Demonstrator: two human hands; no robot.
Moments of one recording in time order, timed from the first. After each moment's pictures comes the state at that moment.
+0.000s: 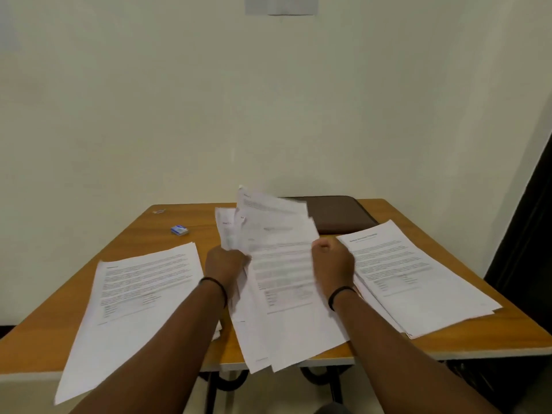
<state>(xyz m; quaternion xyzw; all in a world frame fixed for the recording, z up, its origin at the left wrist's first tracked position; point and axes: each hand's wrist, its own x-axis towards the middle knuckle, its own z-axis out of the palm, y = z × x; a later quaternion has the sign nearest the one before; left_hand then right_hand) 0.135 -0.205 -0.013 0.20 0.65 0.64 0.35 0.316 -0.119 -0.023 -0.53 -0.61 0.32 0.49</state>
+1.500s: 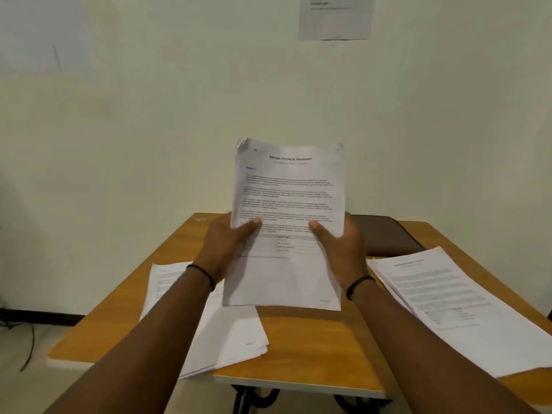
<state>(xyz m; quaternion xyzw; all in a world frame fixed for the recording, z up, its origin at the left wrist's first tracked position) 0.082 -0.266 0.069 0.42 0.55 0.68 0.24 0.263 -0.145 0.044 -0.26 -0.65 0.46 0.55</state>
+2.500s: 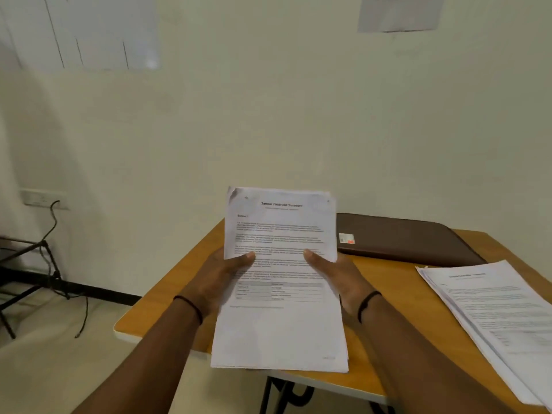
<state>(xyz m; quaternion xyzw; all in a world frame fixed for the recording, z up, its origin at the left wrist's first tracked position) 0.007 -0.359 0.014 0.36 0.51 0.69 0.37 0.177 -0.188 0.000 -0.20 -0.61 0.71 0.28</state>
